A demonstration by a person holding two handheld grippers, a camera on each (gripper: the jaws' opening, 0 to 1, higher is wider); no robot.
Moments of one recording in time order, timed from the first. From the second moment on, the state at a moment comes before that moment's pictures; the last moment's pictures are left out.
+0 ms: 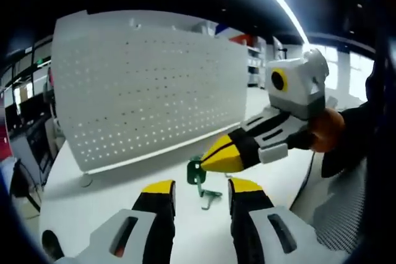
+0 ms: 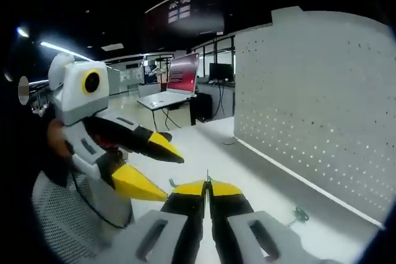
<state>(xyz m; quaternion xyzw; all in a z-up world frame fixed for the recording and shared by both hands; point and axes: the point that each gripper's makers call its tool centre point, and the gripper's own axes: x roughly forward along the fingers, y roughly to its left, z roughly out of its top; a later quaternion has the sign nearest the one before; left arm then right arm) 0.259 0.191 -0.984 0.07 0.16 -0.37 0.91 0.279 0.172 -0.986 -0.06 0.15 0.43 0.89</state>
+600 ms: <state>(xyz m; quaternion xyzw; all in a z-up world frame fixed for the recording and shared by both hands) 0.261 0.195 -0.975 0.12 0.12 -0.36 0.92 0.268 0.187 -0.972 0.06 0.16 0.46 0.87</state>
